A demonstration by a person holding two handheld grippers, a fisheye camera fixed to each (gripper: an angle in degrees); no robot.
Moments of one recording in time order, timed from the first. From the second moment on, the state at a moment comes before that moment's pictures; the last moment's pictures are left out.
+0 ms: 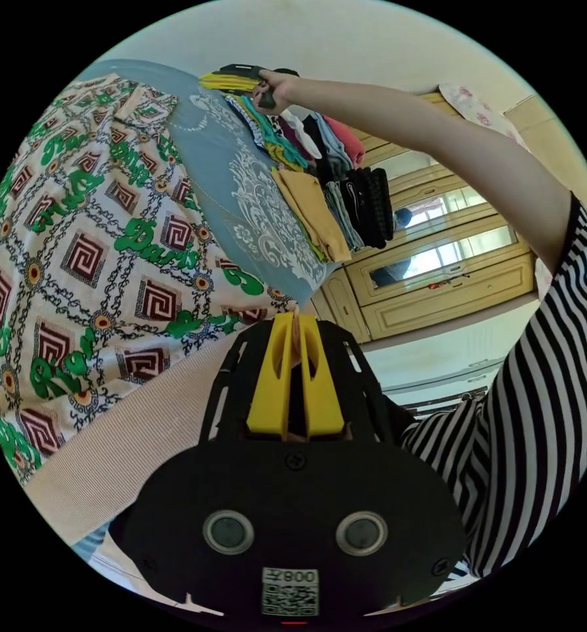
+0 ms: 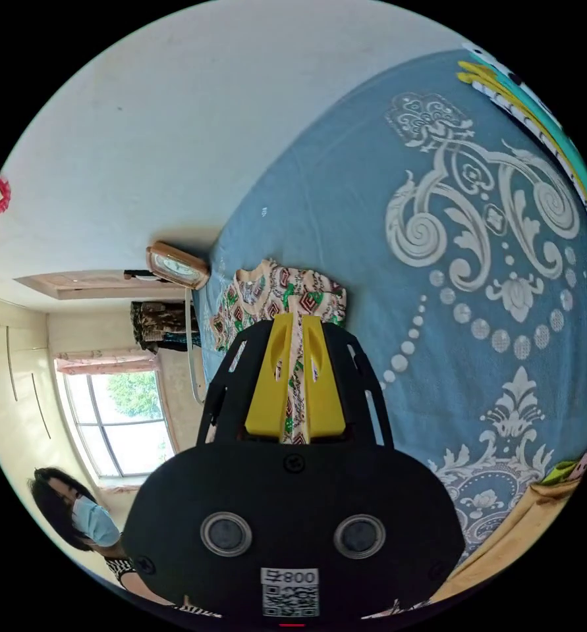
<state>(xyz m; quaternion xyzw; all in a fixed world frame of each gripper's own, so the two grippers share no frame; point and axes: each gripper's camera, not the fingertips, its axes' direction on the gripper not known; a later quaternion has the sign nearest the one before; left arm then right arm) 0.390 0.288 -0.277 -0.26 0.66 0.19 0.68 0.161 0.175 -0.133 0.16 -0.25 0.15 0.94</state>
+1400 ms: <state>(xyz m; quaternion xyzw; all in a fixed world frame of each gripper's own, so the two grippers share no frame) 0.050 0.168 -0.112 -0.29 0.29 -0.06 0.91 0.090 0.667 -0.027 0.01 -0.17 0.10 0.98</state>
